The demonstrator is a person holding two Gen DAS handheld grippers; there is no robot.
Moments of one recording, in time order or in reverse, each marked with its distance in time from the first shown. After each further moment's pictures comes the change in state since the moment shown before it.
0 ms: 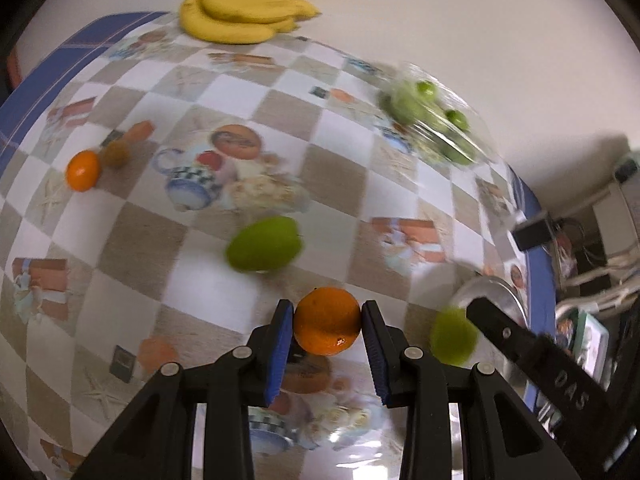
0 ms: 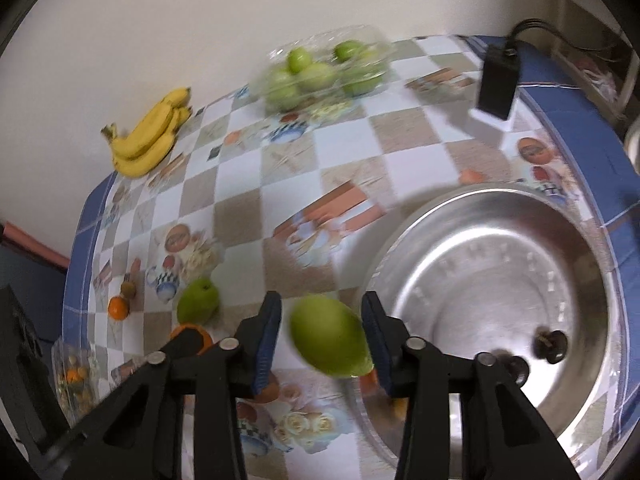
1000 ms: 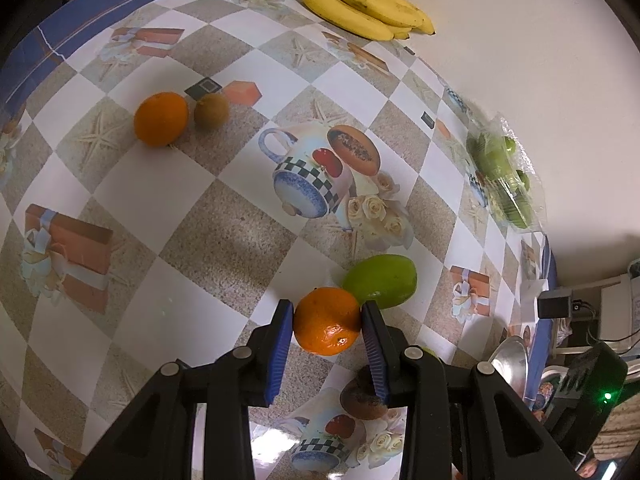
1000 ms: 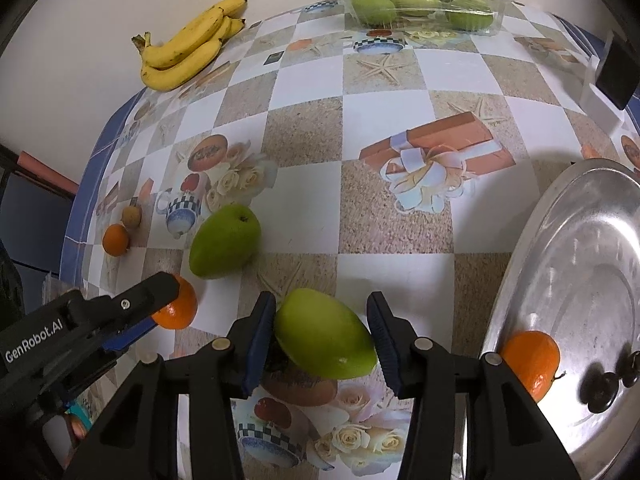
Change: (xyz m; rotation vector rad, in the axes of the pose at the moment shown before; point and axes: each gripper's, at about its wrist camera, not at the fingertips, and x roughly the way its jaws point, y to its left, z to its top) left arm 0.005 0.092 0.019 -0.297 0.028 0.004; right arm 0.076 0.060 -0.031 -0.194 0.182 0.100
